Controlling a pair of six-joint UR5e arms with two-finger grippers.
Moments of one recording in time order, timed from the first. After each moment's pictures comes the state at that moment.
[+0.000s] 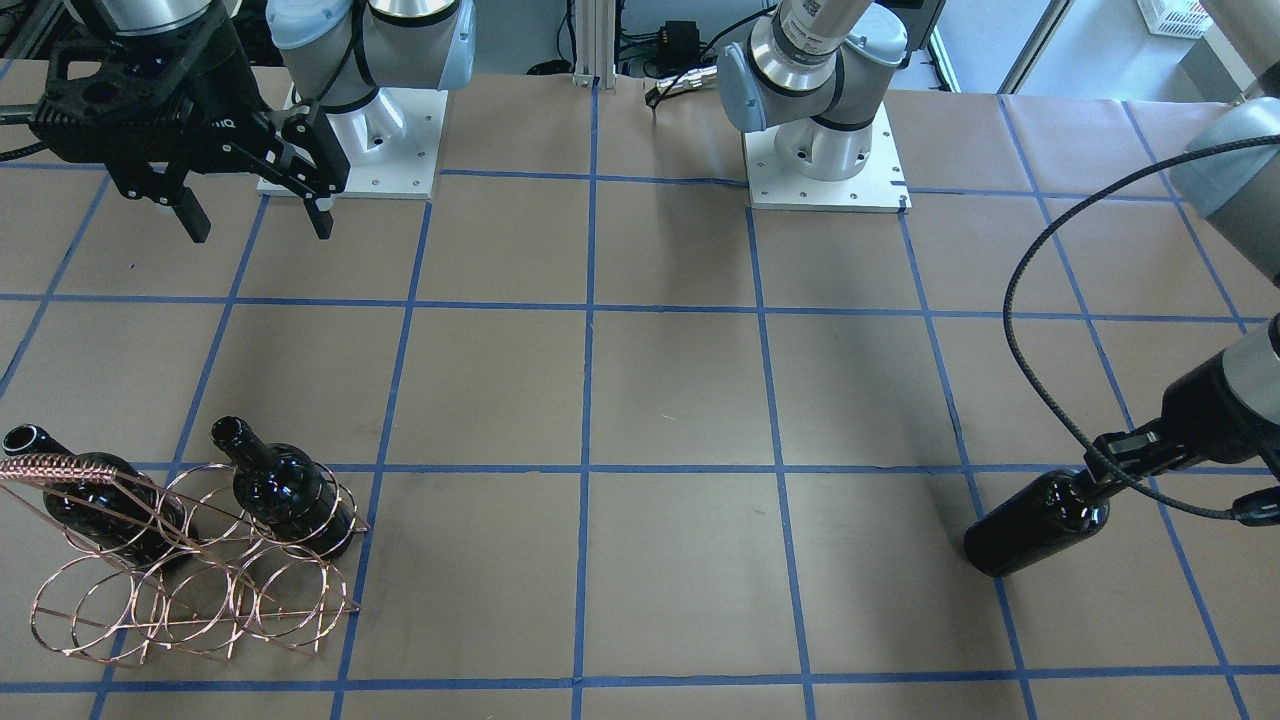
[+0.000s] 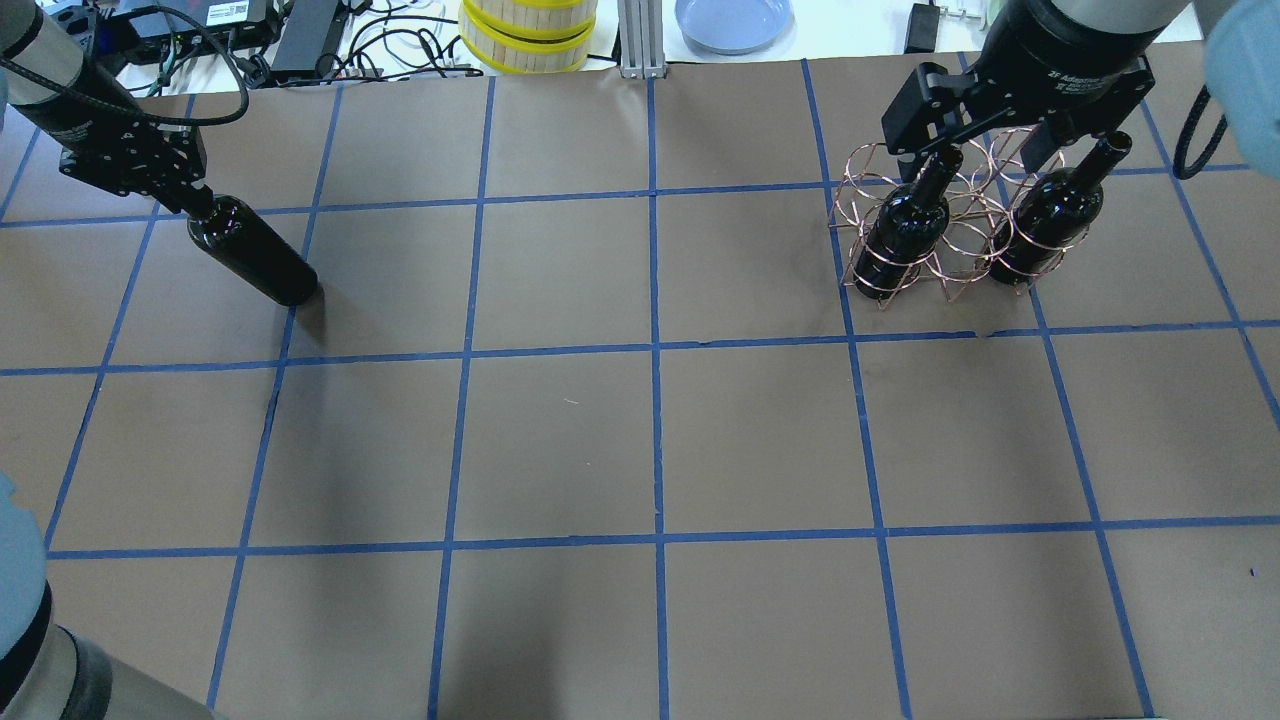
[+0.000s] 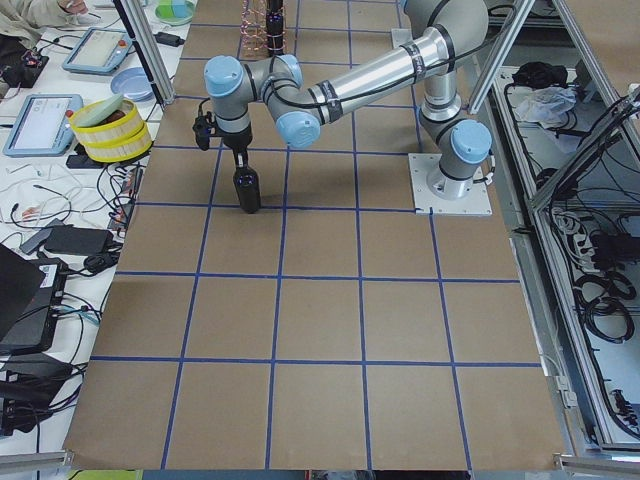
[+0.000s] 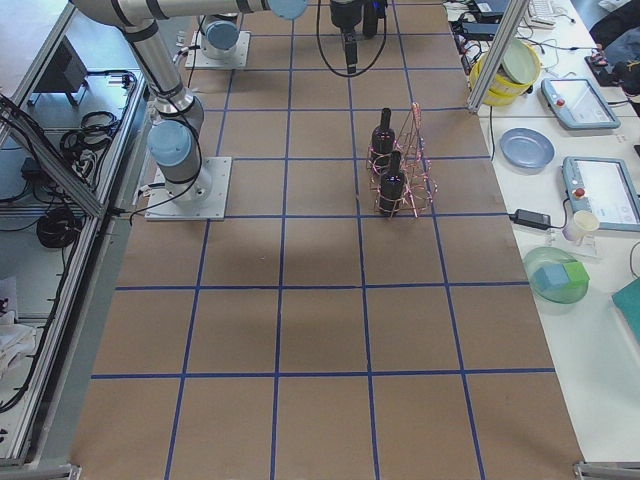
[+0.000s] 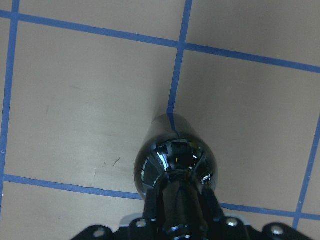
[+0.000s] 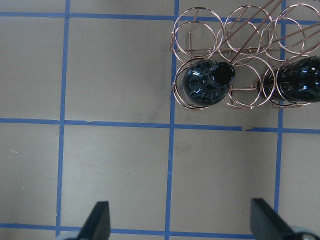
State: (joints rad) left arm -1.19 -1.92 -1.41 -1.37 1.52 0.22; right arm 1.55 -1.62 1.54 -1.64 -1.55 -0.06
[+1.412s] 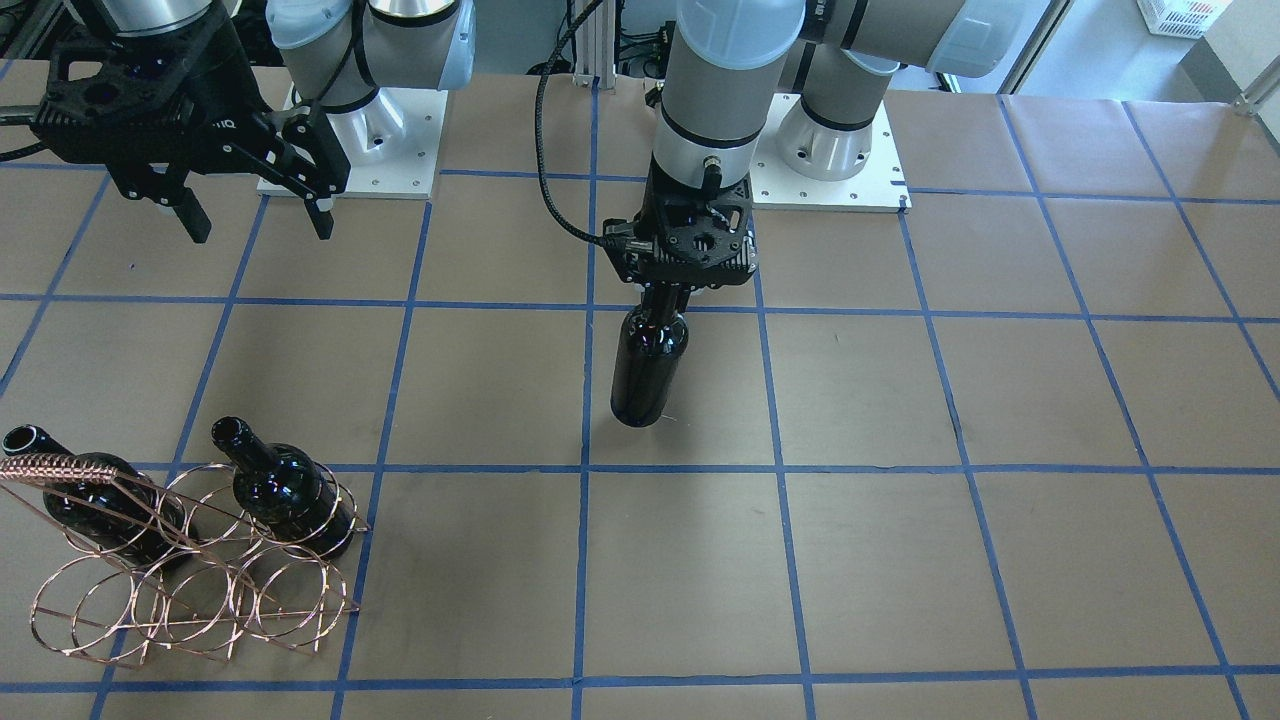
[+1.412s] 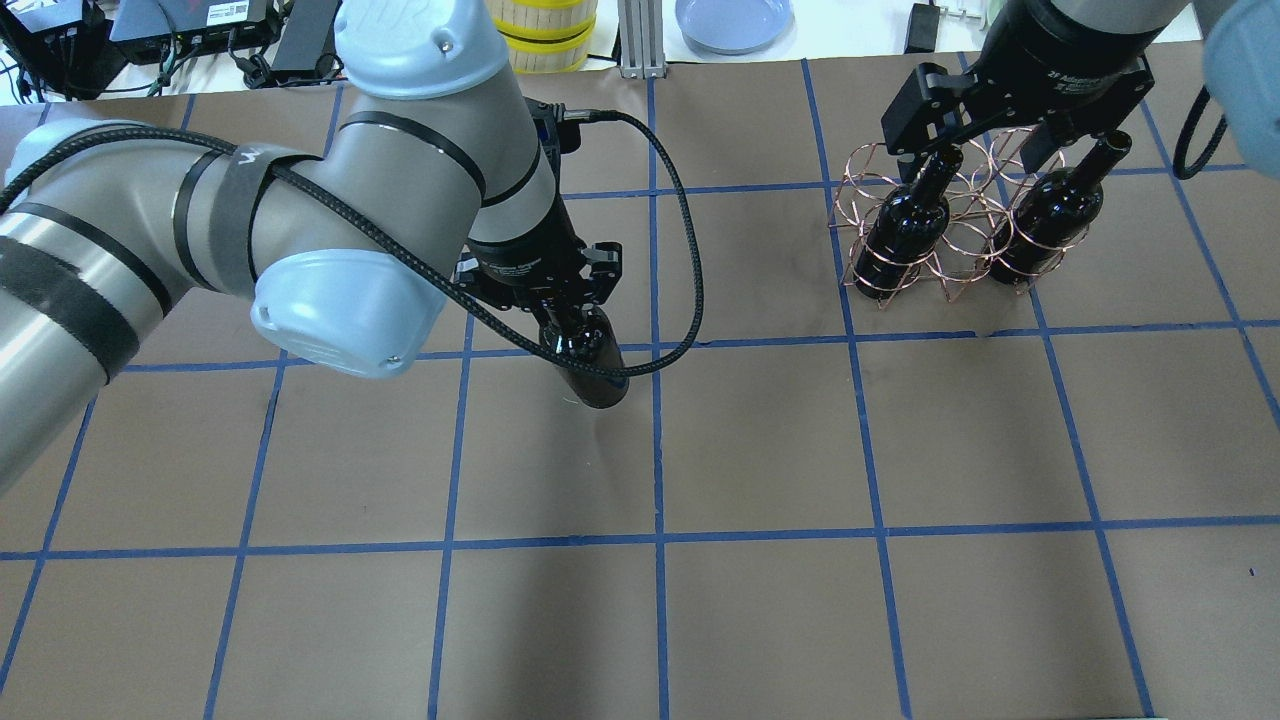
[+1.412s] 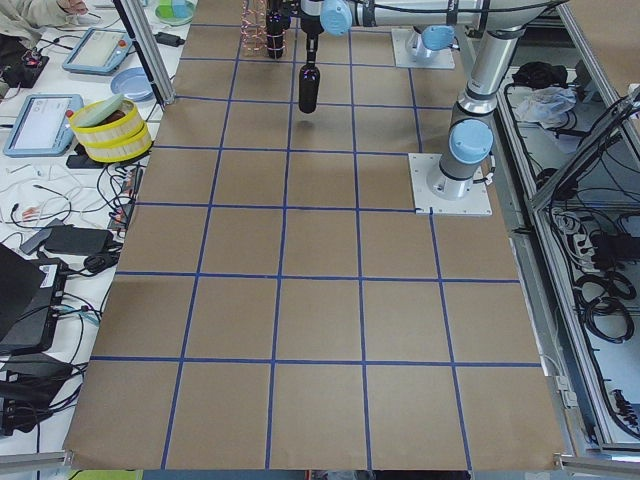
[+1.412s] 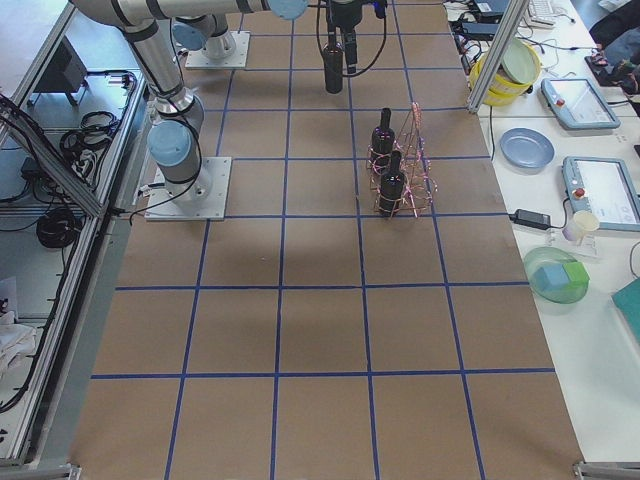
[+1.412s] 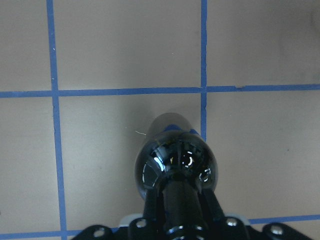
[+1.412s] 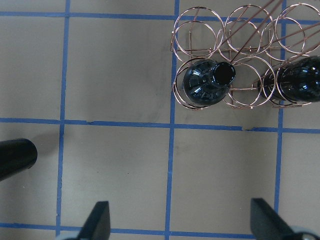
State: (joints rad) left arm -1.88 -1.66 -1.71 -1.28 1.52 -0.32; right arm 1.55 -1.62 1.54 -1.64 -1.55 -0.06
